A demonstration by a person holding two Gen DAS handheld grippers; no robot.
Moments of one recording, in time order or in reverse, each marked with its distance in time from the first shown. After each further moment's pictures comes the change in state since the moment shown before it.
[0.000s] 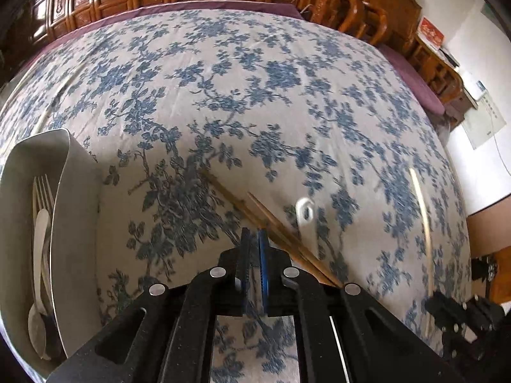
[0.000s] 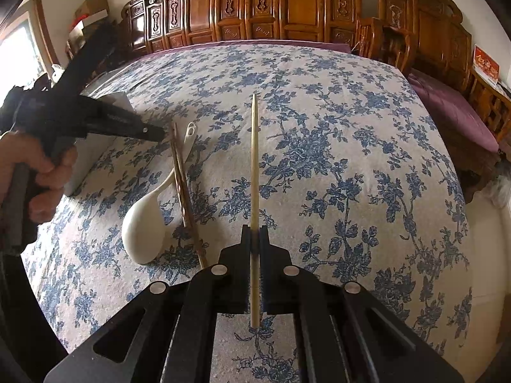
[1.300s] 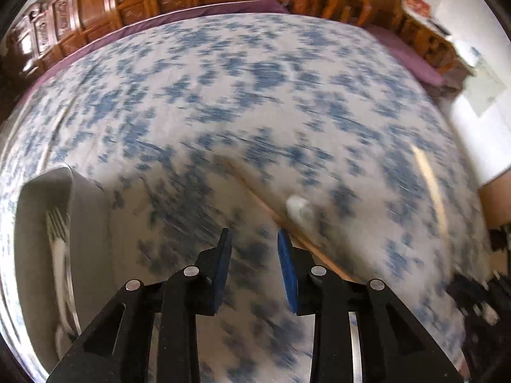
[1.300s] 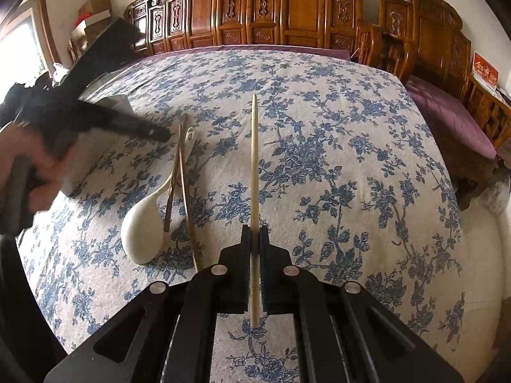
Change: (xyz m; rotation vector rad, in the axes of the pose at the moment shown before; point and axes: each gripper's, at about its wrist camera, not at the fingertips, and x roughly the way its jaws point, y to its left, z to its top) left arm -0.011 -0.023 -0.005 0.155 0.010 0.039; right arm -0.008 -0.003 0.001 -0.014 -0.024 -0.011
